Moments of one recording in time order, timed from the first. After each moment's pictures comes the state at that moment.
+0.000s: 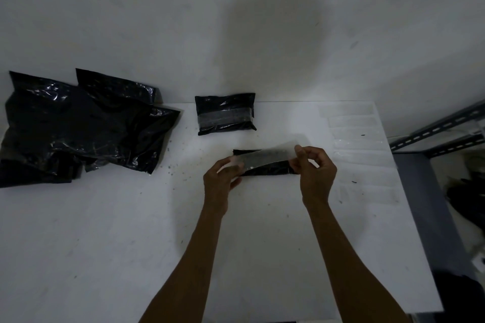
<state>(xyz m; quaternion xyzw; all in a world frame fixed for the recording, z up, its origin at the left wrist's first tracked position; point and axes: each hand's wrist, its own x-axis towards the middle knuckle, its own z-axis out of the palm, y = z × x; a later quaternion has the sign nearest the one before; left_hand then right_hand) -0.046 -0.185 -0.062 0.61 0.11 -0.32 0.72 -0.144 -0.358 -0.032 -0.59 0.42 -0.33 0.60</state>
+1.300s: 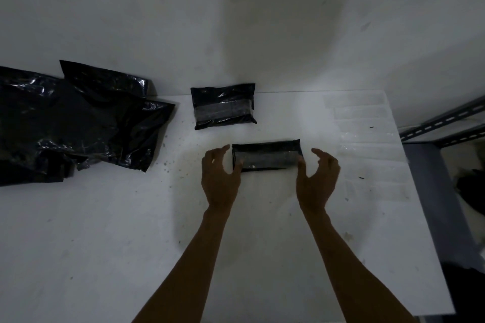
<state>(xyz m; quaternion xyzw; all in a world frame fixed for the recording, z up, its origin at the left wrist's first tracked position) -0.043 -0.198 -0.102 0.88 -0.13 -0.01 0.45 -0.162 -0.371 -0.112 -0.80 0.45 -0.30 0.27</state>
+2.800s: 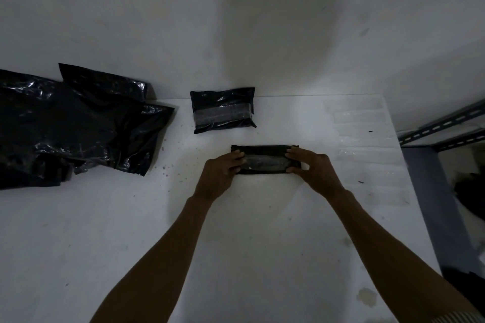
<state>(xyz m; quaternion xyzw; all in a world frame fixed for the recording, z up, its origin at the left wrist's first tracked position) 0.009 -0.183 -0.151 0.79 -0.44 -0.05 0.42 -0.154 -0.445 -0.123 -0.92 0.12 -0.11 0.35</state>
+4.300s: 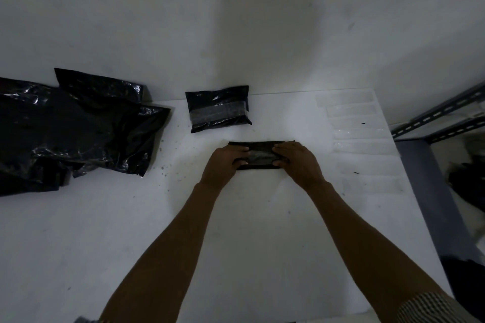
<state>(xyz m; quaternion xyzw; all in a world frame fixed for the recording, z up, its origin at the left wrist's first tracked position) 0.014 -0.209 -0.140 0.79 -0.44 -0.10 0.41 -0.134 -0.413 -0.130 -0.95 0.15 -0.08 0.25</state>
